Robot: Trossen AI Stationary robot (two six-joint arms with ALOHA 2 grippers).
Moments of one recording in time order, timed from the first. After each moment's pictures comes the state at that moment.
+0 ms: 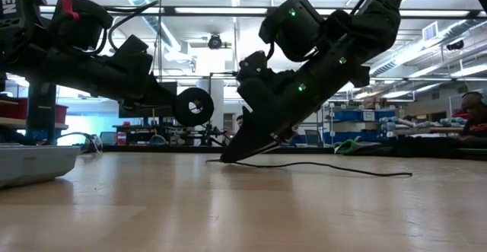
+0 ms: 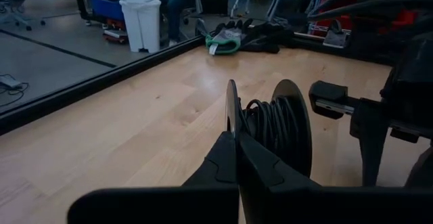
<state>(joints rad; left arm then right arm) 0.02 1.47 0.12 1.19 -0.46 -0.17 0.11 2.01 0.98 0.36 0.18 0.29</state>
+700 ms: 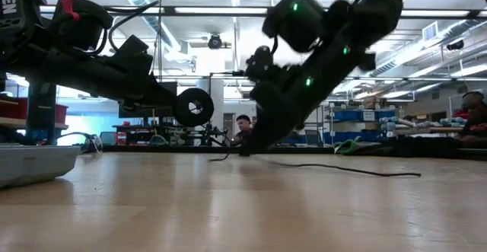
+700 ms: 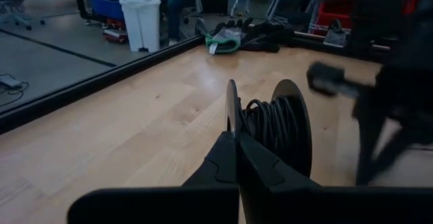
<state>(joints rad) 0.02 1.47 0.12 1.18 -0.46 -0.17 0.10 1.95 0.98 0.21 0.24 0.23</state>
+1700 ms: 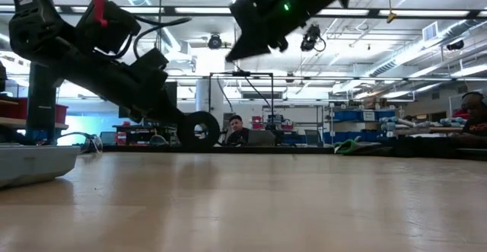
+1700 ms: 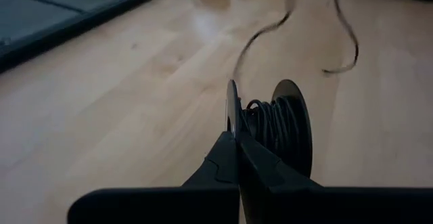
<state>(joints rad) 0.02 1.47 0.26 0.80 -0.40 -0.23 0.03 1.71 1.15 0.09 0.47 0.01</state>
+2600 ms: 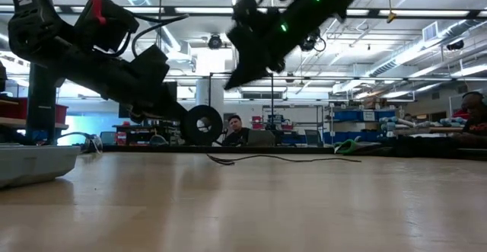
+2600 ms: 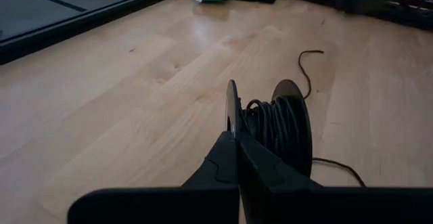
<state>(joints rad) 0.02 1.47 0.26 0.84 -0.40 -0.29 0.05 1.81 1.20 -0.01 0.40 0.07</state>
